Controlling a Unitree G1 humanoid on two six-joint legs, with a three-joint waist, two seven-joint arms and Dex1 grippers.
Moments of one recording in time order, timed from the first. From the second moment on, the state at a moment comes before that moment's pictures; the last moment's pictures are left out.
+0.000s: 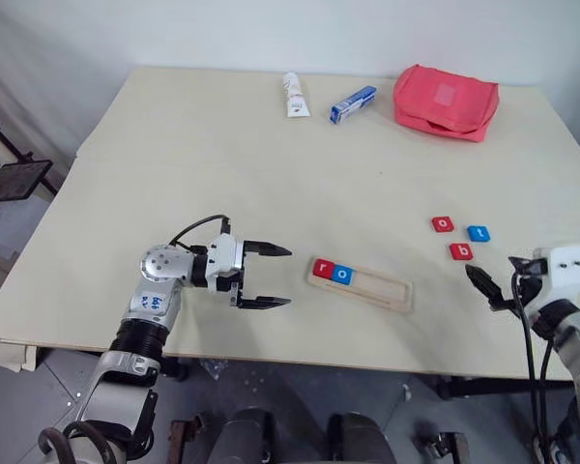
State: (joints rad) left arm -0.60 0.40 -0.09 0.46 -0.29 -0.27 -1.35; right arm -0.10 -0.66 -0.43 -0.02 0.43 0.51 0.50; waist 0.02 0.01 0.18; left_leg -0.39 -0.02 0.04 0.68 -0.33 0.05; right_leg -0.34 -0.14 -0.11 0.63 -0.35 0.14
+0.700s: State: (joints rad) left arm -0.60 0.39 -0.08 0.47 -0.29 -0.27 -1.33; right arm -0.31 -0.64 -0.31 0.23 0.35 0.48 0.51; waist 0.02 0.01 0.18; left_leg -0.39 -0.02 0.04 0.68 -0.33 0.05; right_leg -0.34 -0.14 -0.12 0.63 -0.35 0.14
